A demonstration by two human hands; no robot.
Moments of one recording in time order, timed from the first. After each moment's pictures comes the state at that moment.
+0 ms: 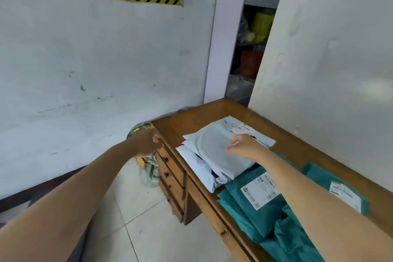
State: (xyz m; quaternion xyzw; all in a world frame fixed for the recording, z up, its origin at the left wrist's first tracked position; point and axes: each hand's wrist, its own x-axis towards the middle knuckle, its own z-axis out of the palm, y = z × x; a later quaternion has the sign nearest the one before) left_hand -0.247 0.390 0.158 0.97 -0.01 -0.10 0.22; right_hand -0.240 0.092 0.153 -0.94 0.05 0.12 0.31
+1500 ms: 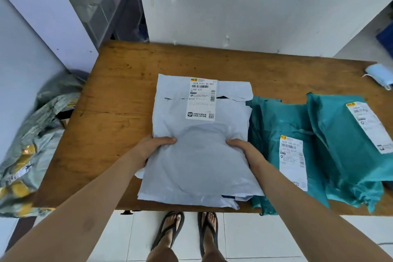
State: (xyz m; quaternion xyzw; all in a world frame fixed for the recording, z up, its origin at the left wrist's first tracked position) left_hand 0.105 0.241 -0.013 0.67 -0.06 -0.58 0.45; right_hand -0.125 0.092 -0.011 -0.35 0.55 -0.03 0.76
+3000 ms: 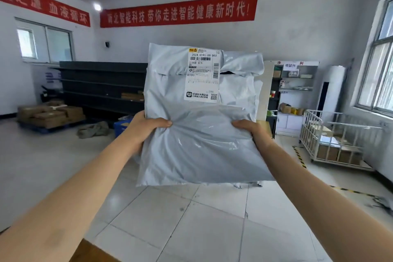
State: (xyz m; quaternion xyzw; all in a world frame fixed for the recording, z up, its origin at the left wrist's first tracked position) left_hand -0.725 -0.197 0.356 0.26 -0.65 -0.56 0.45; right_hand -0.947 -0.032 0.358 -0.38 0.53 -0.67 0.35
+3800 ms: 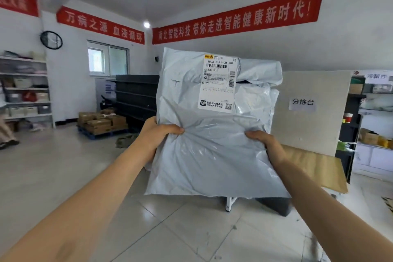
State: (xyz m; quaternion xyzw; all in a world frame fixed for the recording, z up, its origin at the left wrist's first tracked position) left_hand -1.068 -0.520 0.396 0.33 -0.58 -0.50 0.55; right_hand -1.316 -0.430 0.383 -0.43 0.47 -0.63 0.43
